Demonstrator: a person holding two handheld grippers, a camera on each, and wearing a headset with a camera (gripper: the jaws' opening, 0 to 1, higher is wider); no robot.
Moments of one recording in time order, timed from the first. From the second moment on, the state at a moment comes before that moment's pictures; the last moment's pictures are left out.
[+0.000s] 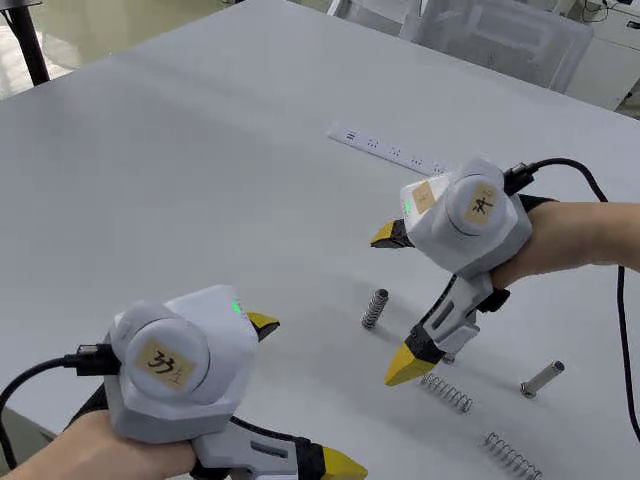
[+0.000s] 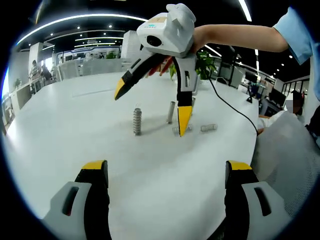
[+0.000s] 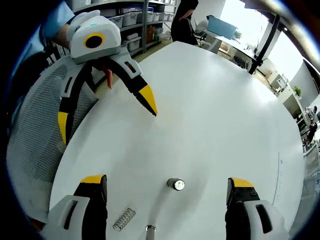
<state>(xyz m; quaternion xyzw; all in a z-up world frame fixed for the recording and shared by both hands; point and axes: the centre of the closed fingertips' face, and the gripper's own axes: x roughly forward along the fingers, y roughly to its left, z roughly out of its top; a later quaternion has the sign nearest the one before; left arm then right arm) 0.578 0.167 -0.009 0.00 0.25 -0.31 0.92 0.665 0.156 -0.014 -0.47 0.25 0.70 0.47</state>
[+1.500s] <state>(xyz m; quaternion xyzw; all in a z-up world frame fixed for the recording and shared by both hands) 0.598 0.159 -0.006 0.03 0.26 -0.35 0.90 0.642 -0.003 0.012 -0.24 0.28 0.57 0.74</state>
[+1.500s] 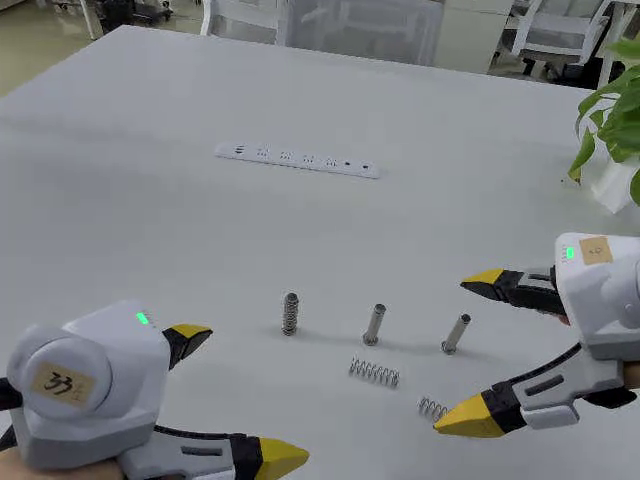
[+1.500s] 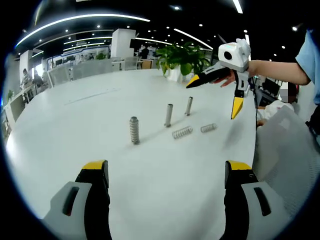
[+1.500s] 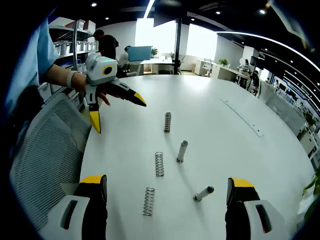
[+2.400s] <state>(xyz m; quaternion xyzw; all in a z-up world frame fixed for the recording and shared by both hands) 0.598 0.147 -0.013 0.06 0.28 -0.39 0.88 0.592 -0.073 -0.001 -0.19 0.31 0.49 0.80</state>
